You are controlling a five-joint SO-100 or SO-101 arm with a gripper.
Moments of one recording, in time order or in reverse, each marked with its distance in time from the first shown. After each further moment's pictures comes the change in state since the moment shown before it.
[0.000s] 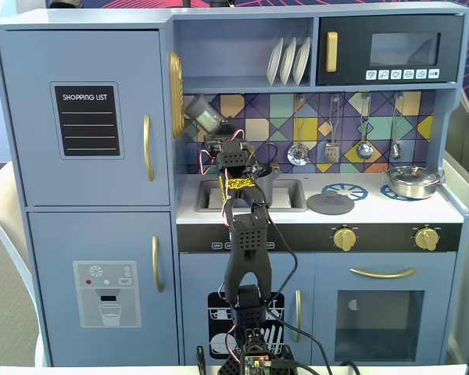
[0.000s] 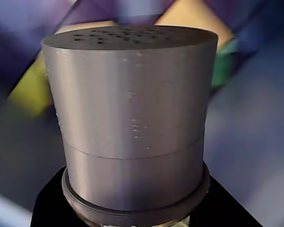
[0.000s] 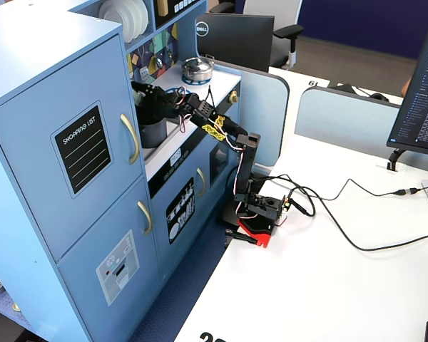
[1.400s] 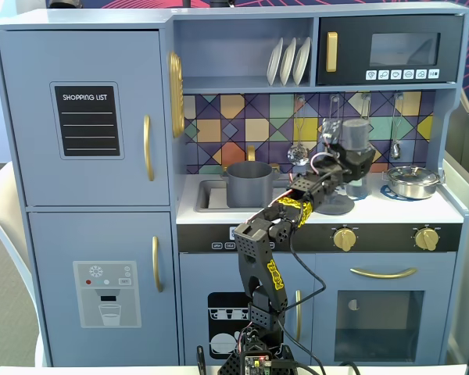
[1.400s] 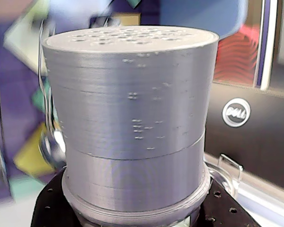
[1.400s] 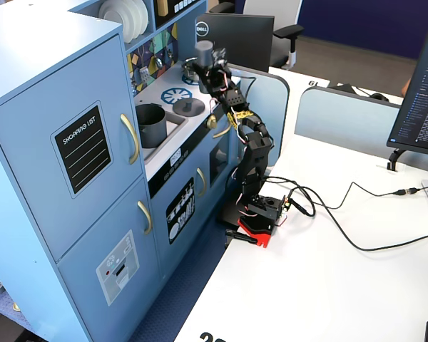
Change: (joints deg) arm 51.9 8.4 34.9 -41.1 -145.6
